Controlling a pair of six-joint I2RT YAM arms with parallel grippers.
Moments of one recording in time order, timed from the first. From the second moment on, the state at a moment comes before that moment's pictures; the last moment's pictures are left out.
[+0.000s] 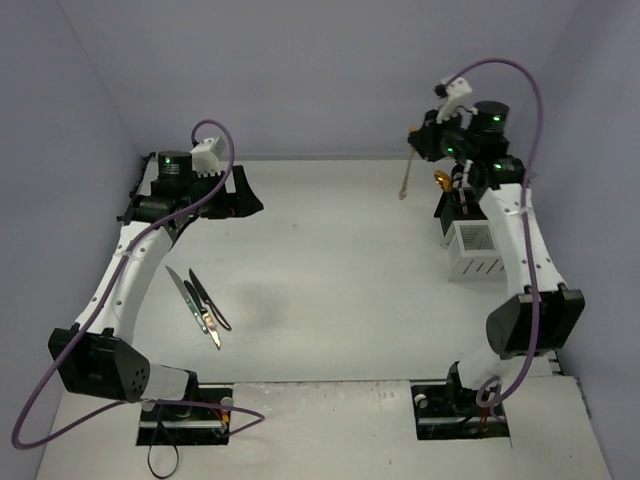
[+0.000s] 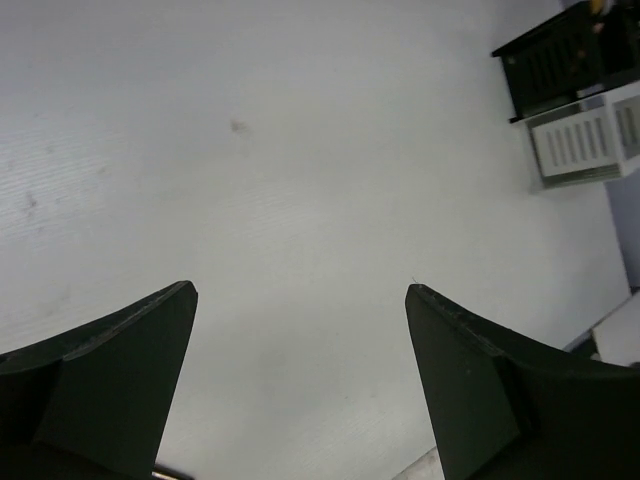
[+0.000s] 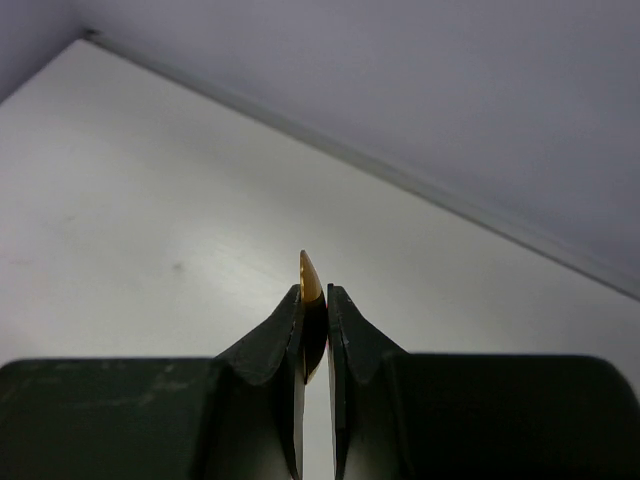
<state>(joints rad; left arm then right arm) -0.17 1.37 1.39 -0.64 0.44 -0.28 0.08 1.59 1.65 -0.34 -0.48 -0.10</state>
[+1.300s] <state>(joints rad) -0.18 1.45 1.33 -0.73 0.10 -0.24 -0.20 1.55 1.16 0.19 -0.50 -0.57</state>
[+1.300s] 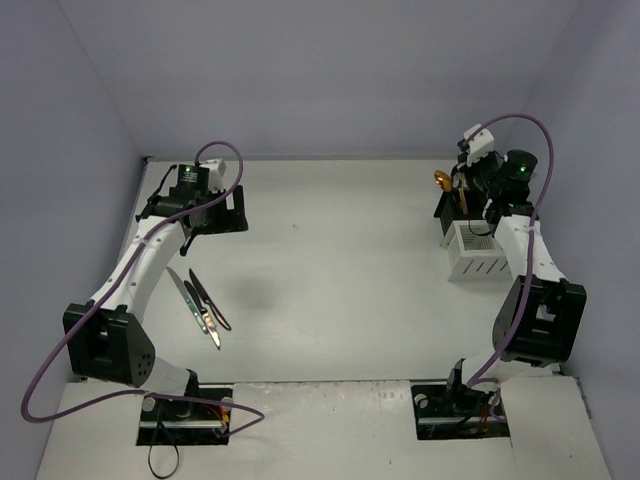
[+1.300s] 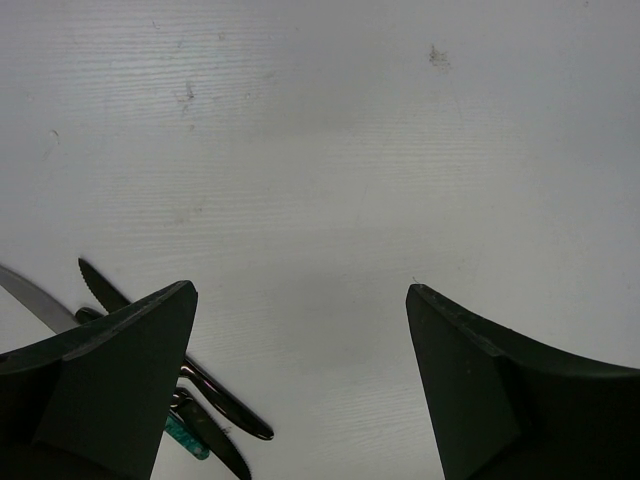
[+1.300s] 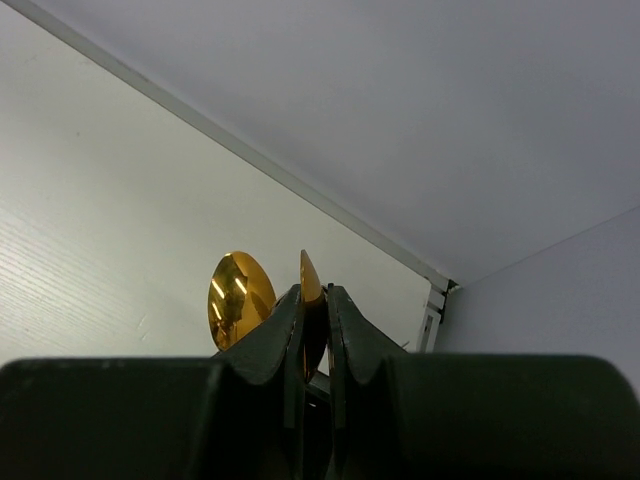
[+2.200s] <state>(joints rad) 0.06 1.24 0.99 -0.87 -0.06 -0.37 0.04 1.31 1.26 0.04 -0.50 -0.34</state>
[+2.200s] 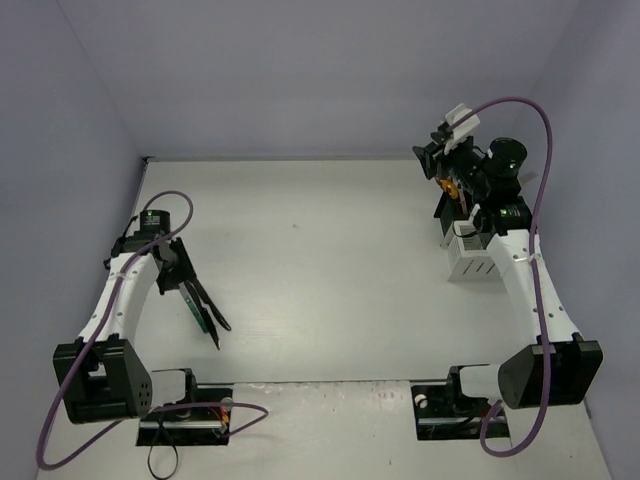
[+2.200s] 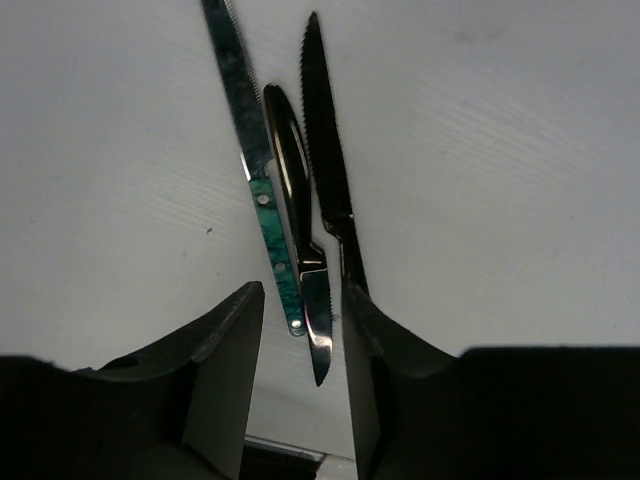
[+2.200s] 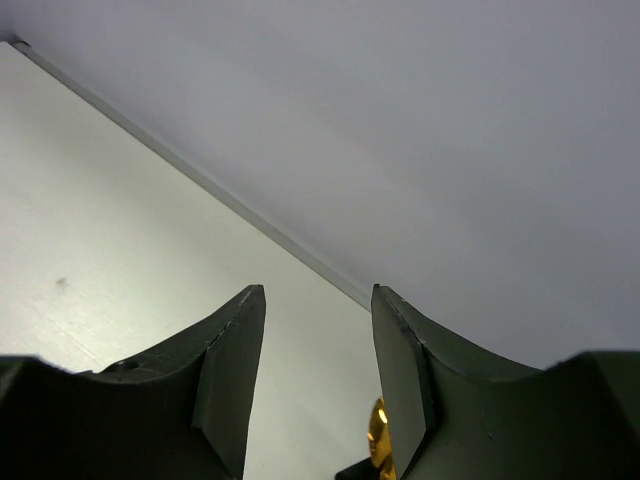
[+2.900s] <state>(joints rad) 0.24 1.55 0.96 -0.91 -0.01 -0.42 0.05 1.33 1.23 -0.04 -0.48 -0.33</state>
